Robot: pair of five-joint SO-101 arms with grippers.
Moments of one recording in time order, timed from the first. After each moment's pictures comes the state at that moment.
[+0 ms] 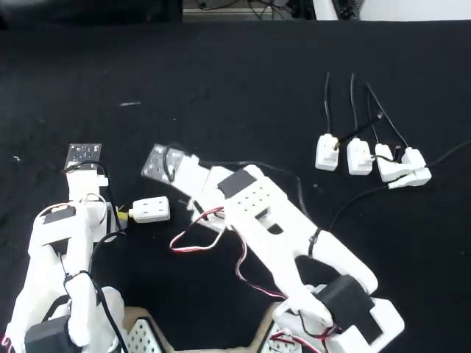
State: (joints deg) left arm -23.2 -30.0 69.2 36.3 -19.3; right arm -35.7 -12.2 39.8 52.3 31.4
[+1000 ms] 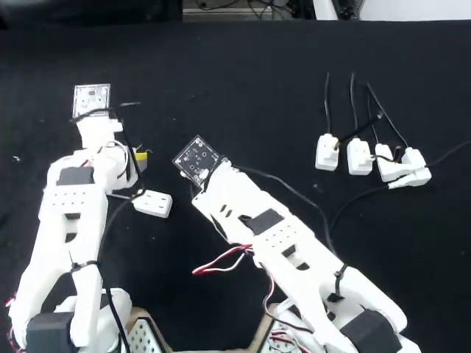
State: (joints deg) left arm -9.5 -29.1 45.1 44.1 -2.5; right arm -32.5 -27.9 66.9 10.9 19.6
